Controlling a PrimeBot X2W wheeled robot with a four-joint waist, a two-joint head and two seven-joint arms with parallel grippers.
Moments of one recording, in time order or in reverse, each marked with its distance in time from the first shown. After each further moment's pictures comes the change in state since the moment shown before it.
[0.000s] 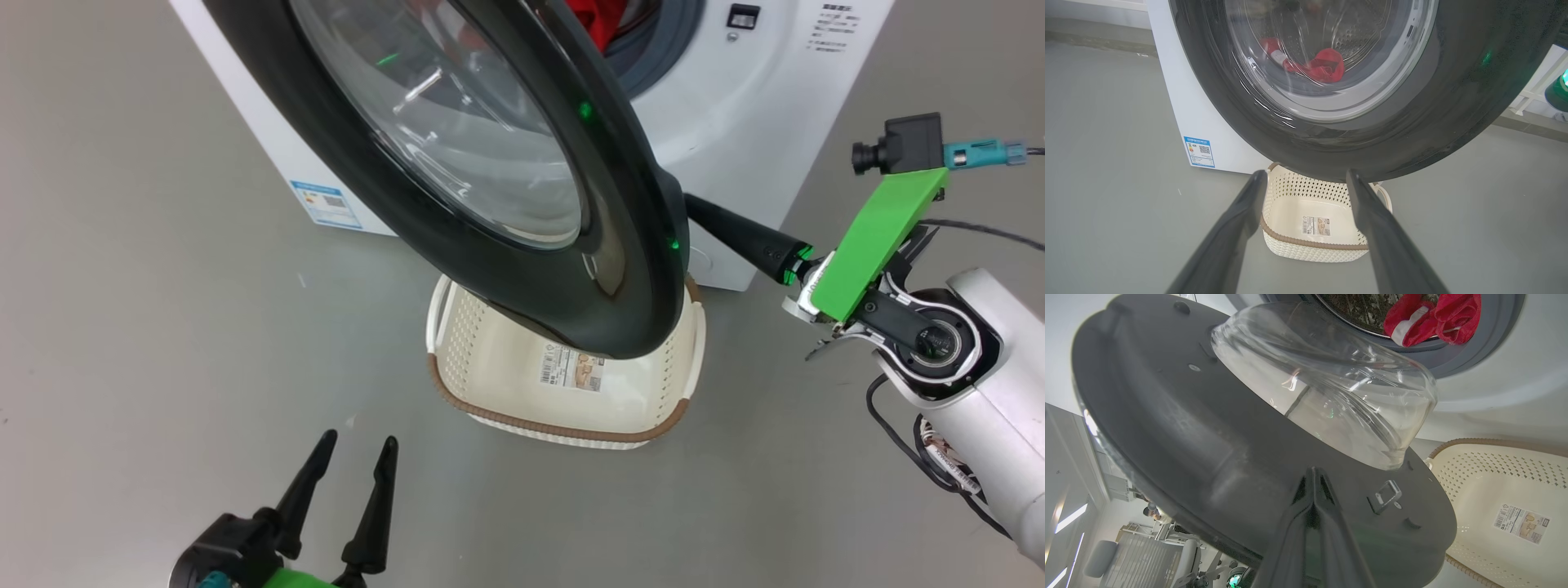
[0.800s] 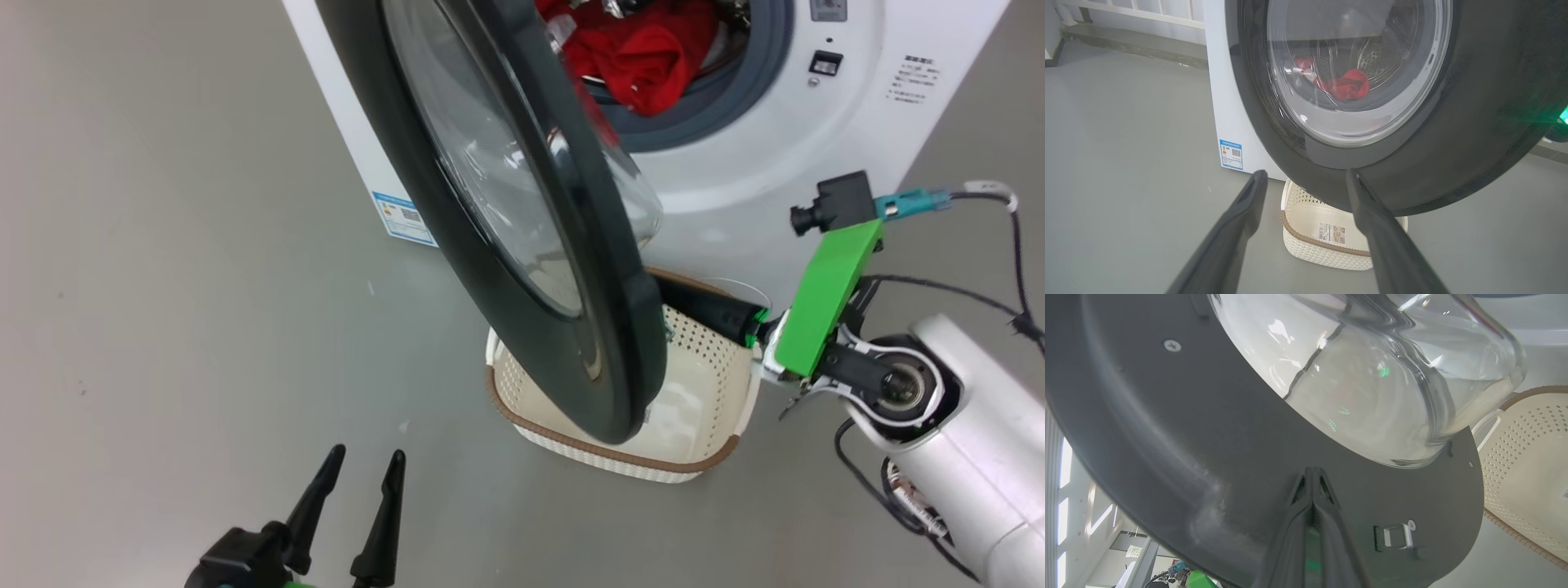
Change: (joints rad) left arm 0.024 -0.026 0.003 -0.001 0.000 0.000 0.000; right arm 0.074 0.052 -0.011 -0.007 -0.002 -0.002 0.146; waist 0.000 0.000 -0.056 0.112
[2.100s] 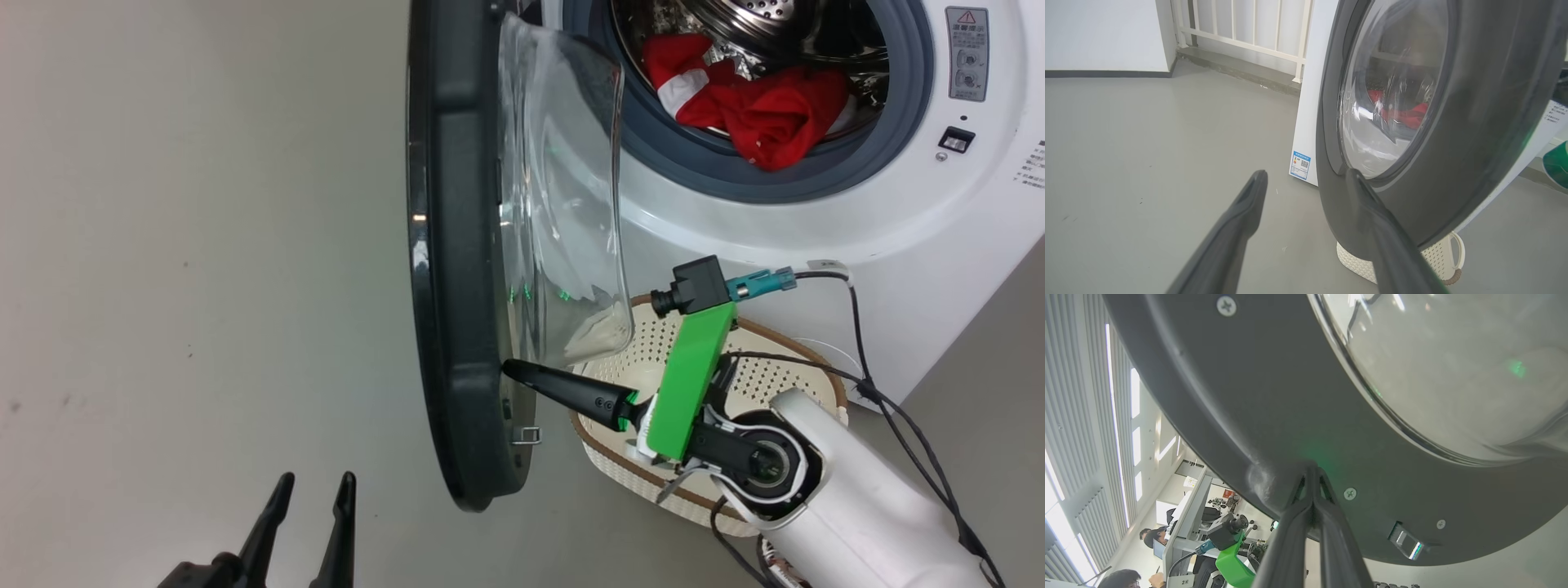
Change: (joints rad) left arm 0.080 -0.009 0.105 -0.036 0.008 0.000 0.000; right arm 0.109 0.239 0.020 -0.005 -0.082 0.000 0.010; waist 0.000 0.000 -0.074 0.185
